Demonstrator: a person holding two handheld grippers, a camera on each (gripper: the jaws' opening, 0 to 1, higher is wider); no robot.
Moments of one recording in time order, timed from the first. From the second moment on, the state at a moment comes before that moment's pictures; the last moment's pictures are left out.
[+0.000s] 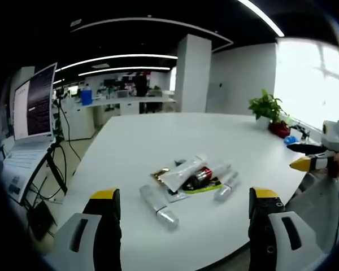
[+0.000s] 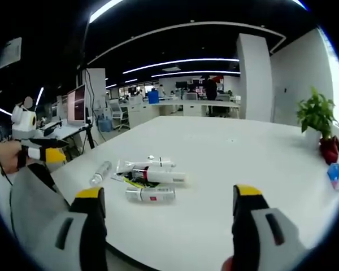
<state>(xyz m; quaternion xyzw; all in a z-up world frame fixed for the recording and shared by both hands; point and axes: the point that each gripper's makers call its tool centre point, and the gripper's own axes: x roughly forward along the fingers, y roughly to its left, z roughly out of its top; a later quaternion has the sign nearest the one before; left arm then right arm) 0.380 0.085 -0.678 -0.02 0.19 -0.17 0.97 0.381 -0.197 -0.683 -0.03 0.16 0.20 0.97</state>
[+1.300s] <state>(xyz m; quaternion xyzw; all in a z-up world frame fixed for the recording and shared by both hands) 0.378 0.074 -0.686 -0.02 0.21 -0.20 0.96 0.382 -0.213 -0.702 -0.03 0.21 0.17 0.96</state>
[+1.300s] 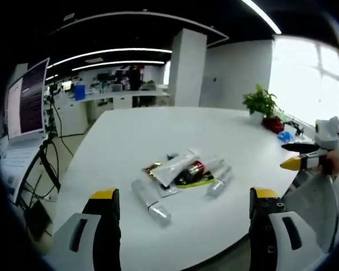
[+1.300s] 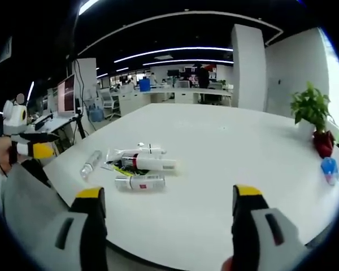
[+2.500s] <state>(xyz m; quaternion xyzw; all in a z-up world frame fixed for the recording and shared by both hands) 0.380 0.076 -0.681 -0.03 0.20 -0.20 0.96 0.400 -0.197 -0.704 0.00 0.25 0.22 0.94</state>
